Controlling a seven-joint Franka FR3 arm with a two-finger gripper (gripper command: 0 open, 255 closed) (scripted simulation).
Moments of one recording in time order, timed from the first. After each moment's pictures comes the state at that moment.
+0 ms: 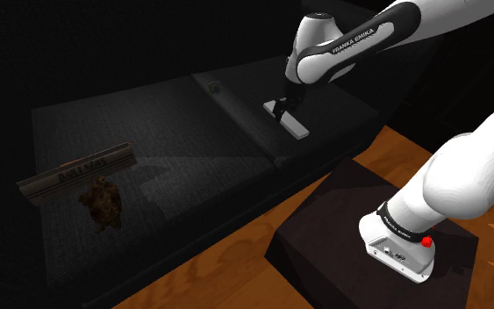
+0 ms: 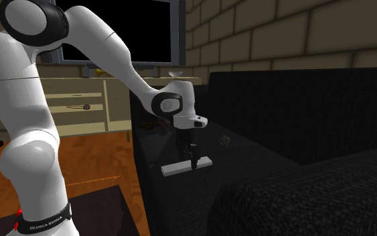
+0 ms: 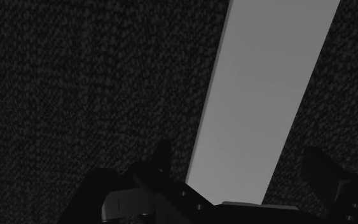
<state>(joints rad) -0.02 -0.09 -0.05 -2.46 -0.03 2.45 -0.05</state>
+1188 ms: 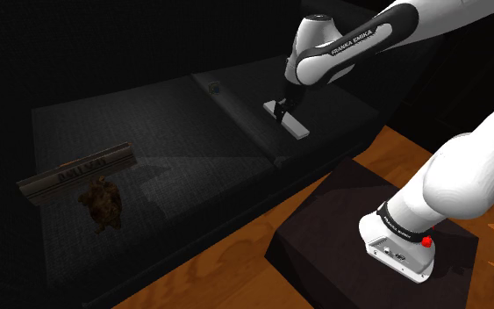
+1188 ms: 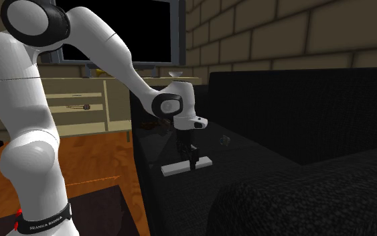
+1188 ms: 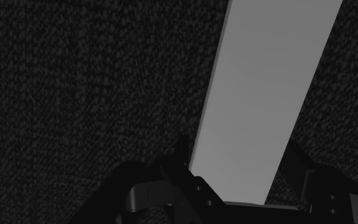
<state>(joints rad) -0.02 -0.08 -0.05 -2.46 -0.03 2.46 -0.05</state>
